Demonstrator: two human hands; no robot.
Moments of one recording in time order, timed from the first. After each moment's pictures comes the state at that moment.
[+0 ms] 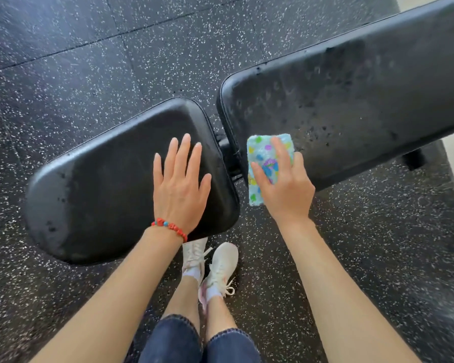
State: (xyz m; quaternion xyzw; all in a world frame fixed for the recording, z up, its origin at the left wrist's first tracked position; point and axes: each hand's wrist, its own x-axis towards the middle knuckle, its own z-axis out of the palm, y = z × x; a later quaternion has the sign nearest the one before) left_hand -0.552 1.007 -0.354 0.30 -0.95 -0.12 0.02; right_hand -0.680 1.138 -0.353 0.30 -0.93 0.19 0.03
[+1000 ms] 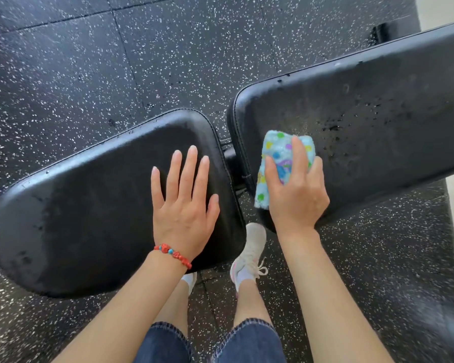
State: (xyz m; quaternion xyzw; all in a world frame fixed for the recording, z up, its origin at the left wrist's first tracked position) left_hand -0.559 1.000 -0.372 0.30 -0.95 -0.08 0.04; right_hand -0.702 1.093 -0.361 0.24 -0.96 0.11 0.10
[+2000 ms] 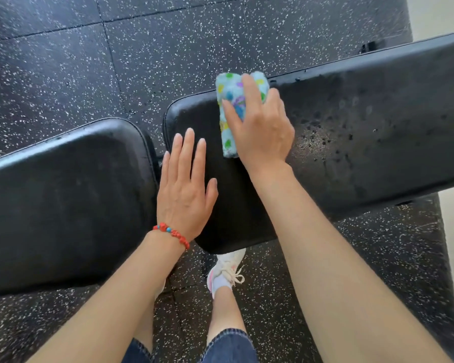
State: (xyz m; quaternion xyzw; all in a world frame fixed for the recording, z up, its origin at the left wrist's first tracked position) left_hand -0.674 1.053 -0.376 0.33 -0.93 -0.17 0.07; right_hand -0.833 1.063 -0.363 0.37 -0.91 0.15 0.09
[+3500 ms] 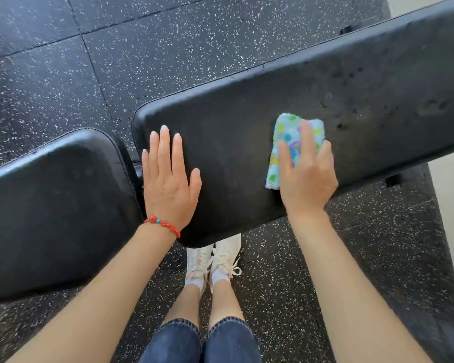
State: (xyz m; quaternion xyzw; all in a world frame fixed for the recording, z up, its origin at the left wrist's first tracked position) left_hand -0.696 1.065 -0.371 0.35 -0.93 -0.12 0.06; right_hand -0.852 1.198 -0.354 0.23 -0.96 0.12 0.06
